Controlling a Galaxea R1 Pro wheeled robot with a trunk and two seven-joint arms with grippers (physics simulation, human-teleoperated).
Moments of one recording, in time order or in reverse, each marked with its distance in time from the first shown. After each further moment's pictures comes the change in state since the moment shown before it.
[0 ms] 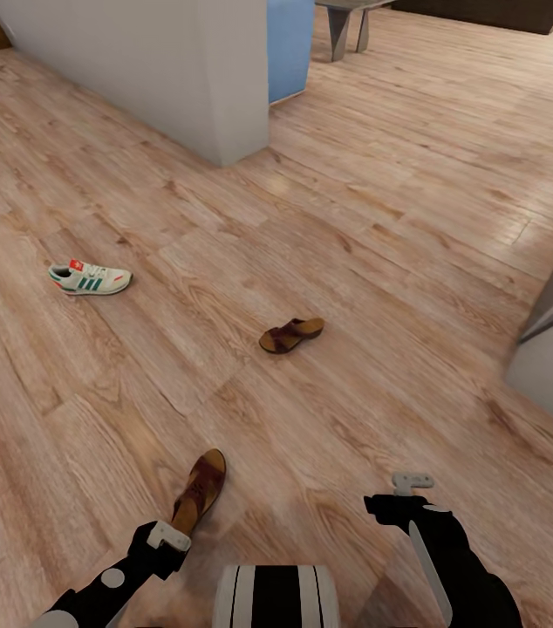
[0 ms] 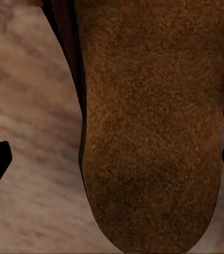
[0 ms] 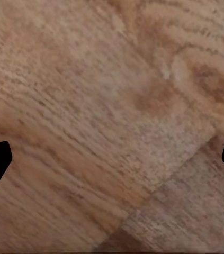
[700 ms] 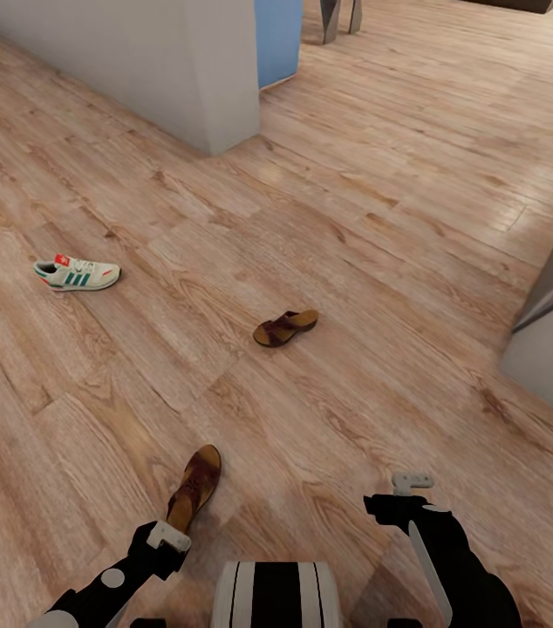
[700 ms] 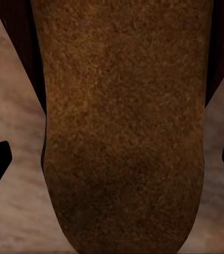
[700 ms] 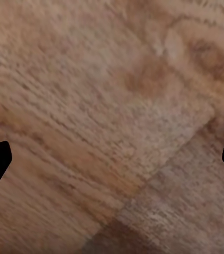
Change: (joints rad) left arm 0.000 0.000 0.000 0.000 0.000 0.000 0.000; right arm 0.000 0.000 0.002 0.000 0.000 0.000 0.000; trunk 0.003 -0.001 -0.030
